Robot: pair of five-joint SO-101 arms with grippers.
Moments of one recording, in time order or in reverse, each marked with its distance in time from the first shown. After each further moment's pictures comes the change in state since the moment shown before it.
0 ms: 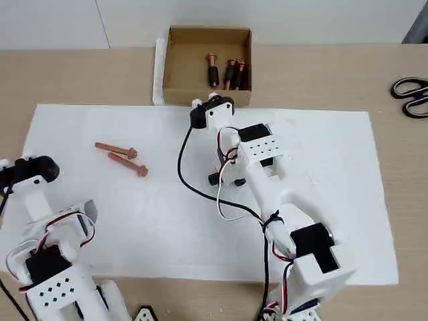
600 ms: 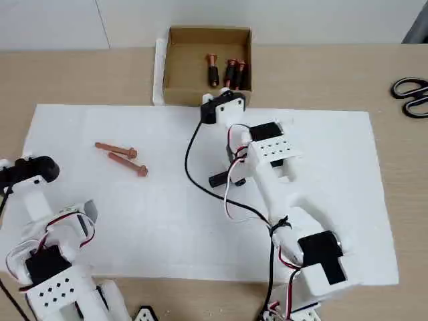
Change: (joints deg) left arm 0.0 0.0 0.0 0.0 0.1; right arm 1.7 -6.1 1.7 2.0 0.0
